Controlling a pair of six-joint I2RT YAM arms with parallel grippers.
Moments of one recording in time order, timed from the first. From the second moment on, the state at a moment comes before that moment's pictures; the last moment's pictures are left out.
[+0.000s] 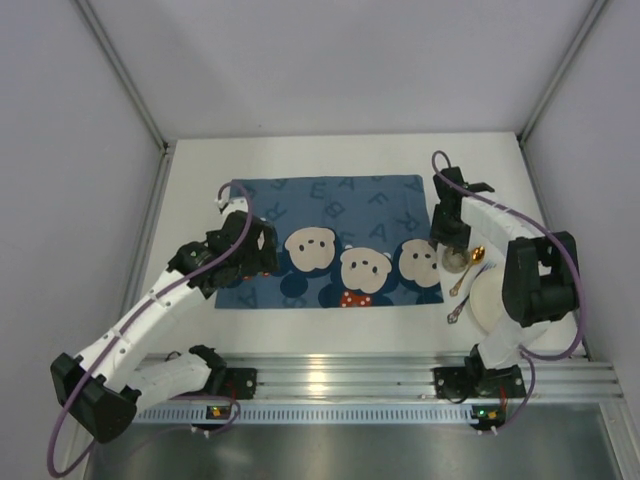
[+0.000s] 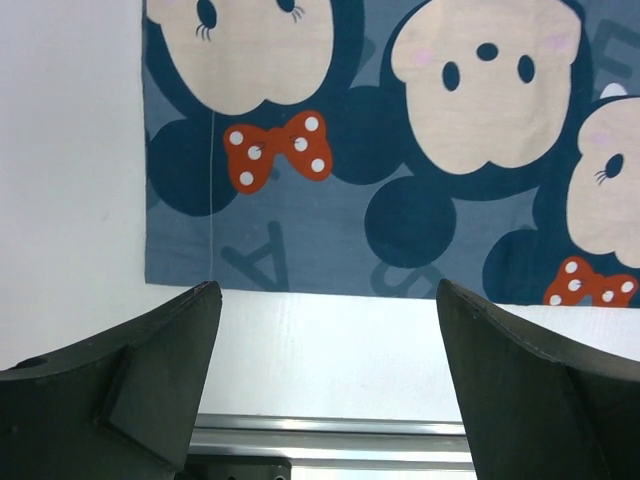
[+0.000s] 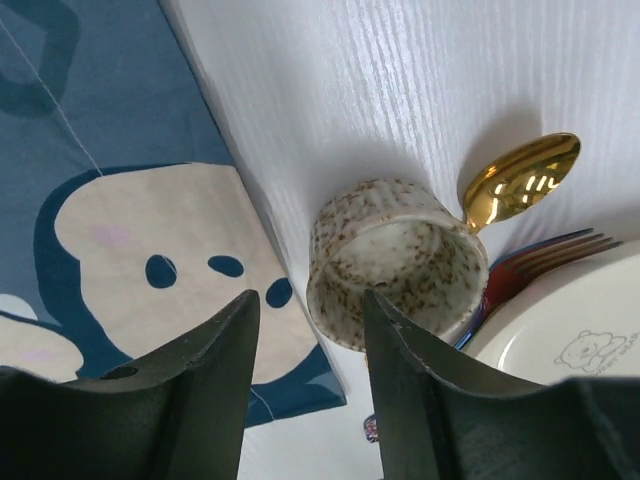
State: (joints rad) left arm -0.60 1.05 1.01 -0.87 -0.38 -0.60; right arm 0.20 1.67 1.19 -0.83 0.22 0.43
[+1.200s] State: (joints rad) left arm -0.60 1.09 1.04 -0.90 -0.42 -0.58; right arm 0.38 2.13 1.89 -0.85 0.07 0.44
